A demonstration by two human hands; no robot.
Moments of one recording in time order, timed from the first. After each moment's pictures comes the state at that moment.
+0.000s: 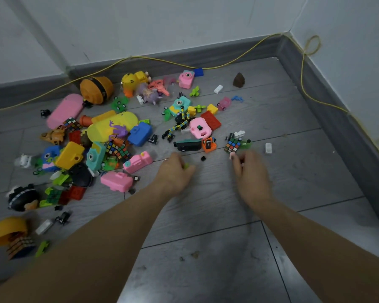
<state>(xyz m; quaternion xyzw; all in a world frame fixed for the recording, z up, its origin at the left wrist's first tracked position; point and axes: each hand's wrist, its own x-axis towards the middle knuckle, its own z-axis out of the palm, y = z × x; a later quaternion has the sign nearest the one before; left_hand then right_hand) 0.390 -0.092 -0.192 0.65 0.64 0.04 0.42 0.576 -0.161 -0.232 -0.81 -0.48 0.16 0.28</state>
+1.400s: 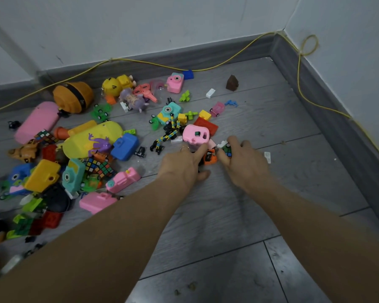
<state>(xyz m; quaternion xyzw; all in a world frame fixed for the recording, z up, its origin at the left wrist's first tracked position) 0.445 -0.043 -0.198 0.88 0.45 -0.16 0.05 0.600 -0.095 -0.231 -0.82 -0.56 0.10 0.07</state>
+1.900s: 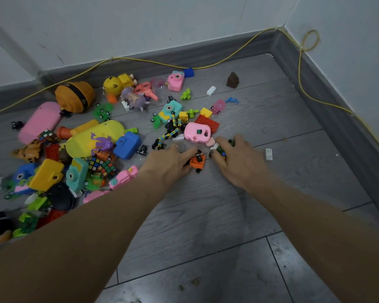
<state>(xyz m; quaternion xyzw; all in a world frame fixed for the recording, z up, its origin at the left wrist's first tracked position) 0.405 -0.031 -0.189 0.91 0.37 -0.18 -0.02 0.594 -0.096 -0.234 -0.77 -0.64 0.06 0.05</state>
